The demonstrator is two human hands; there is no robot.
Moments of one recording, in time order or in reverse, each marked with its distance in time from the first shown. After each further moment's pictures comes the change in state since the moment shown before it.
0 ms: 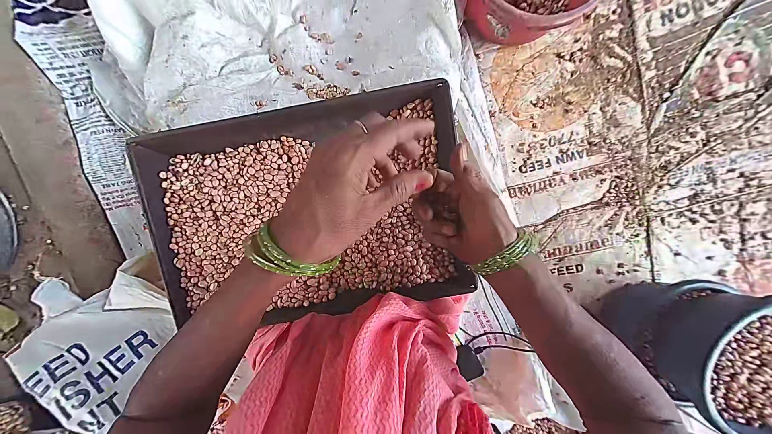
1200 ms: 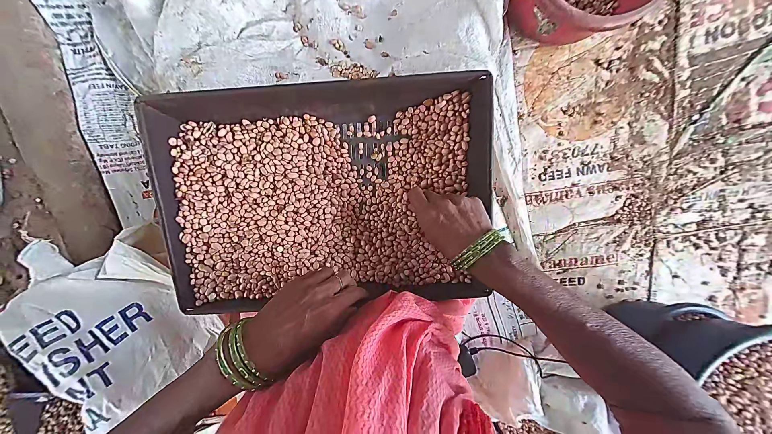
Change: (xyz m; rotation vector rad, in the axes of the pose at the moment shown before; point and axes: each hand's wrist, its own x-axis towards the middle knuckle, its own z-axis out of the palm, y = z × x) left_hand -0.160 -0.006 0.015 0.292 -0.439 -0.066; right_hand 0.027 0.034 0.011 -2.012 0.066 -0.185
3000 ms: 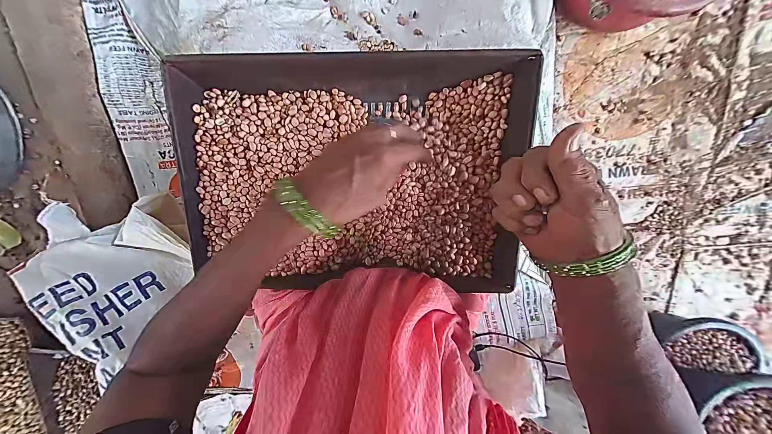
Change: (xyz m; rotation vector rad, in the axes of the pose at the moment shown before) left_hand 0.100 -0.045 -0.066 -0.067 0.144 -0.058; right_hand -0.022 0.035 -0.033 1.835 0.104 -0.041
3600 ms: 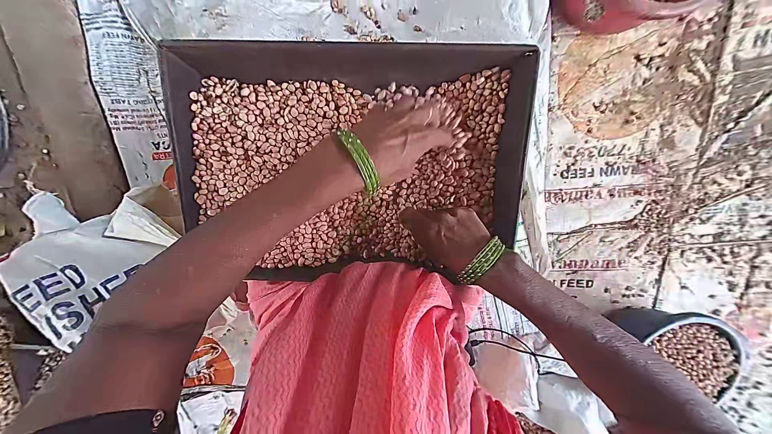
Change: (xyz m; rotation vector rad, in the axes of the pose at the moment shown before) left_hand 0.053 0.000 0.007 0.245 -0.277 -0.045; right_hand -0.007 0.063 0.045 -1.730 -0.359 -0.083
